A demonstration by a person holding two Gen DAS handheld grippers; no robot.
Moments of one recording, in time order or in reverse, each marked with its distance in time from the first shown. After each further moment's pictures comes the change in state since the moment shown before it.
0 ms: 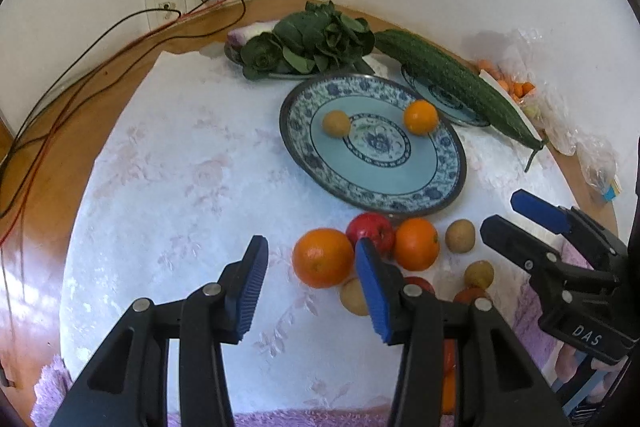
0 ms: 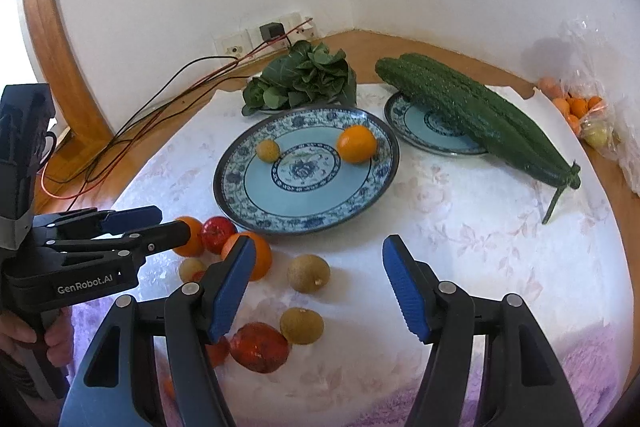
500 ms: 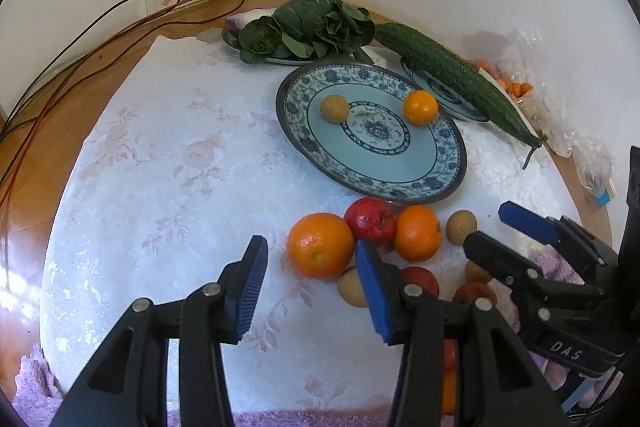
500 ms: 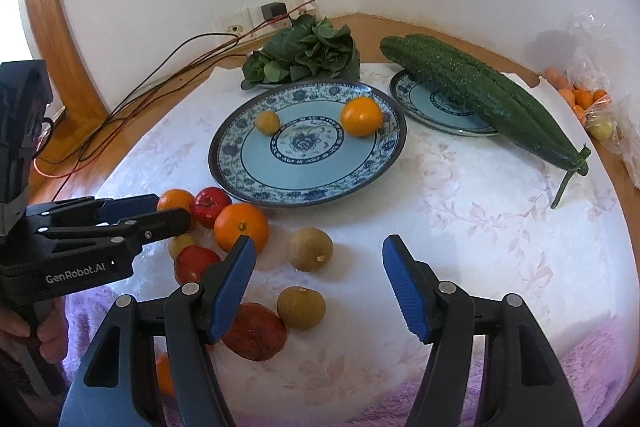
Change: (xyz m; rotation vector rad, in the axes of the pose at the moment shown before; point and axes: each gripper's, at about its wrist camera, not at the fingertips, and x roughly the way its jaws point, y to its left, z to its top) left arm 0.010 0.004 -0.008 -0.027 0.005 -0.036; right arm 0.014 0.004 -0.011 -0.025 0.052 -0.016
